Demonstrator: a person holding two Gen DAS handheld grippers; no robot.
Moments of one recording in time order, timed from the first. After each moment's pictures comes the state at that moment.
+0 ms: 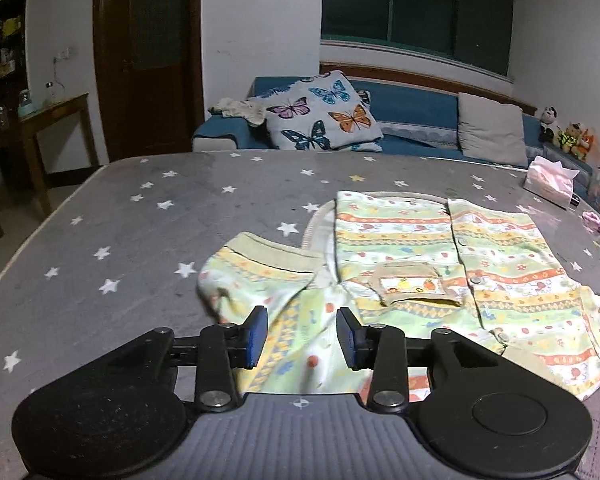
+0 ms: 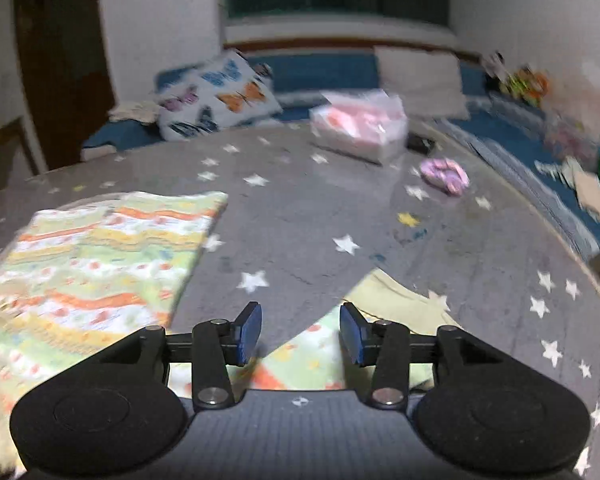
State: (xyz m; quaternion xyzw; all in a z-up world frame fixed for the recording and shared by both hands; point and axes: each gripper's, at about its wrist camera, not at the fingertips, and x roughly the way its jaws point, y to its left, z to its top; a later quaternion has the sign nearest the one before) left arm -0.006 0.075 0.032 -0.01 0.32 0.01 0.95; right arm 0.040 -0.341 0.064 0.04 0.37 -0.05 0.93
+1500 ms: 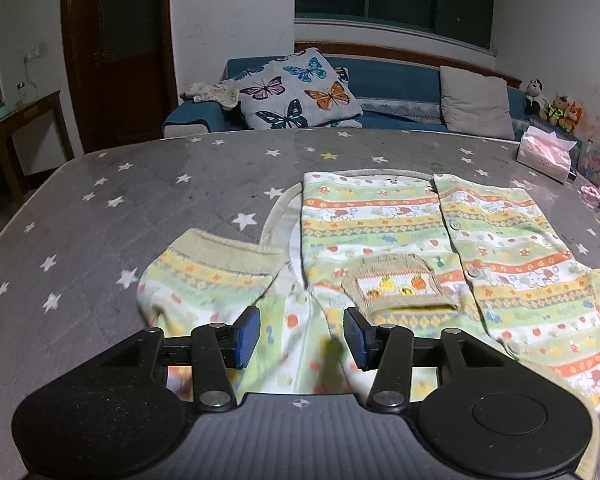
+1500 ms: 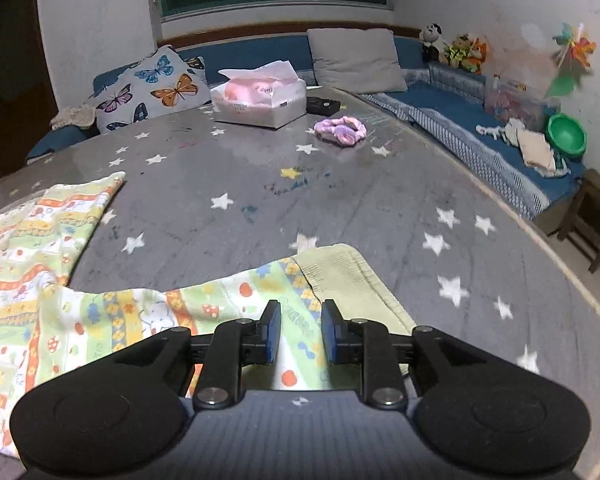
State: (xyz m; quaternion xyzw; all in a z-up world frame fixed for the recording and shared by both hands) left arm 0.046 0.049 0.007 0.01 0.35 -0.02 0.94; right arm 0.000 -0.407 0.048 0.06 0.37 -0.12 0.92
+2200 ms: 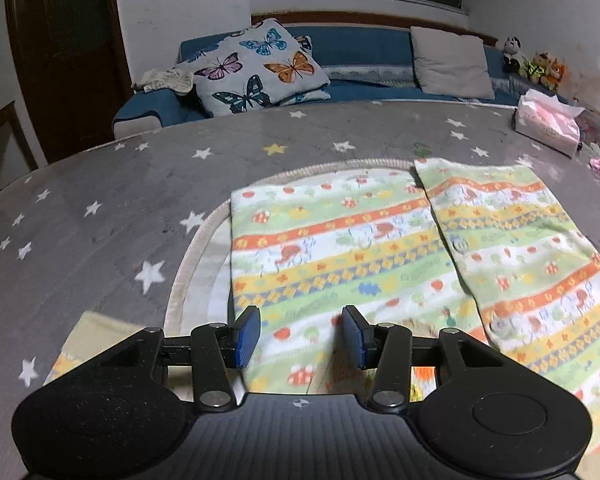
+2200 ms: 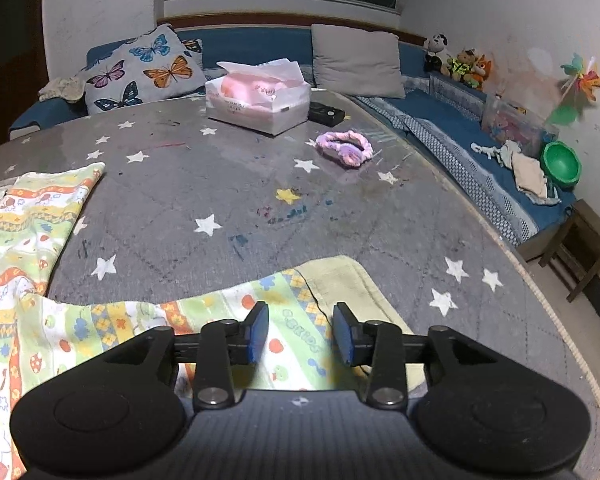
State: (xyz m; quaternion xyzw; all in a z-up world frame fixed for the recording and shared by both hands) left arm 0.153 0.006 -0.018 0.04 0.39 -0.06 0.92; right arm 0.048 -0.401 0.054 0.01 0.39 -0.13 0.91
